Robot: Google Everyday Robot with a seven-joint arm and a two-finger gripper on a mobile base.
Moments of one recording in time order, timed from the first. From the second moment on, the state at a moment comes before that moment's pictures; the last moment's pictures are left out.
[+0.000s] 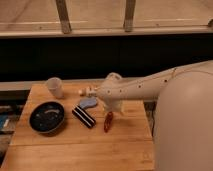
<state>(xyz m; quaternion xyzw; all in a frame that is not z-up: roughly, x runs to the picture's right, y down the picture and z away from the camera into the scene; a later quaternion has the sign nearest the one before) 0.045 0.138 0.812 -0.16 0.23 0.70 0.65</state>
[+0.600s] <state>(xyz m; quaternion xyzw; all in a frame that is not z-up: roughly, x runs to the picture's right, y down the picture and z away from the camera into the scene) 0.020 0.170 0.842 -0.19 0.26 0.69 0.65</state>
